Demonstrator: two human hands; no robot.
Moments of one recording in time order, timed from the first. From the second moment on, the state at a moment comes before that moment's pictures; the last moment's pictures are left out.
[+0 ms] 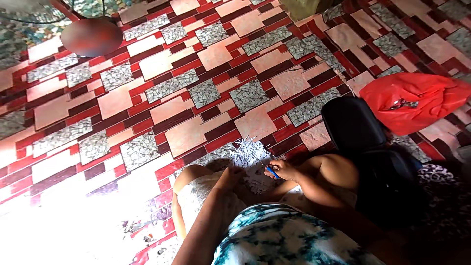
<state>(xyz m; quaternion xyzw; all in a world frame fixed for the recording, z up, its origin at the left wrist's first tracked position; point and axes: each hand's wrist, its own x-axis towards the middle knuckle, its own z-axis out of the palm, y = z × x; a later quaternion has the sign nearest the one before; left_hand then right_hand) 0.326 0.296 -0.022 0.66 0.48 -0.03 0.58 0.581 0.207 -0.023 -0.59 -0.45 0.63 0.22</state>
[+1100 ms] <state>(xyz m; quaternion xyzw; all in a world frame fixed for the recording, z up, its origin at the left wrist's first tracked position) 0.326 0.296 -0.027 0.65 0.47 -0.02 0.59 0.579 0.208 -0.027 -0.58 -0.53 0.60 0.17</state>
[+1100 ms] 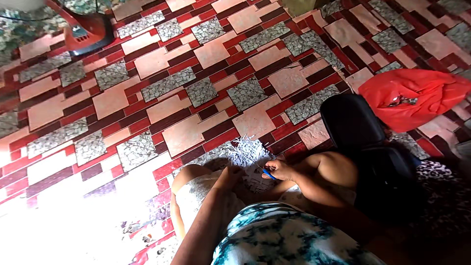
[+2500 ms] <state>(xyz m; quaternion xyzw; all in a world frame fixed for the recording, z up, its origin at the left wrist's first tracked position) 0.326 0.299 -0.029 0.67 0.46 -0.03 0.59 0.576 0.208 -0.027 -0.59 -0.50 0.60 0.19</state>
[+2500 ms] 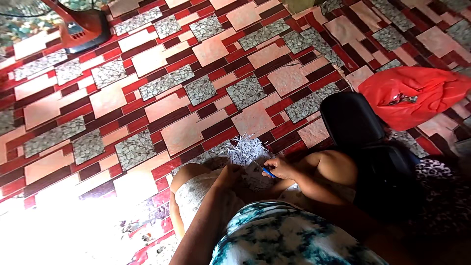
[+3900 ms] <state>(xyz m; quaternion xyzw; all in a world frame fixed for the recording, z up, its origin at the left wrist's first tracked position) 0.328 0.297 -0.028 0.67 0.47 -0.04 0.58 0.574 0.209 -0.022 -0.58 -0.46 0.65 0.19</state>
